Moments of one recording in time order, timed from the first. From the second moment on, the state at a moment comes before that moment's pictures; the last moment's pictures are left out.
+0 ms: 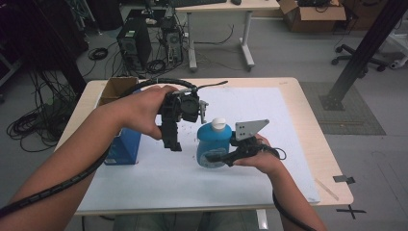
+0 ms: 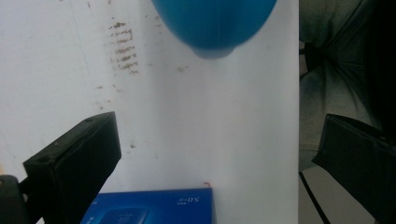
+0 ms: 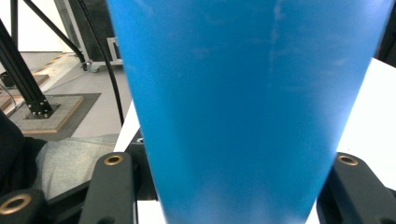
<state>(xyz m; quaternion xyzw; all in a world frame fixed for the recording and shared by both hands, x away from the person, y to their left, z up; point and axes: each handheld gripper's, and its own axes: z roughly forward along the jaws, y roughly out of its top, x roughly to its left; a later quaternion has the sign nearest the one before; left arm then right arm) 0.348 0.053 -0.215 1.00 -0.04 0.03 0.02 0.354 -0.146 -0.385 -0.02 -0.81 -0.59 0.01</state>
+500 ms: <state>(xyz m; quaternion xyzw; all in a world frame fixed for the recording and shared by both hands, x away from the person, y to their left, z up) 0.351 0.049 -0.217 1.00 -0.04 0.03 0.02 0.359 -0.116 -0.394 -0.01 -0.81 -0.59 0.01</state>
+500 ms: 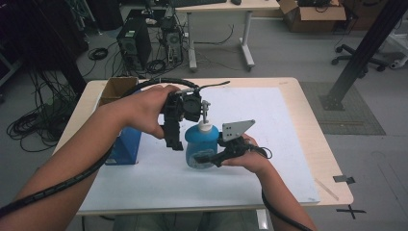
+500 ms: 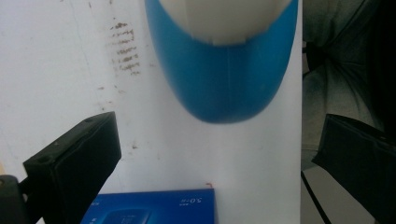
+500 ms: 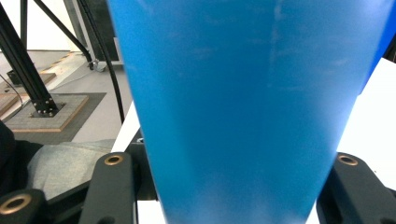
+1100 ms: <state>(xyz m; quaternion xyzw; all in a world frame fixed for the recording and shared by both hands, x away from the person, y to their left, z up) 0.349 0.047 -0.225 1.00 -0.04 0.03 0.02 0.361 -0.085 -0.396 0.00 -0.80 -0.59 0.02</state>
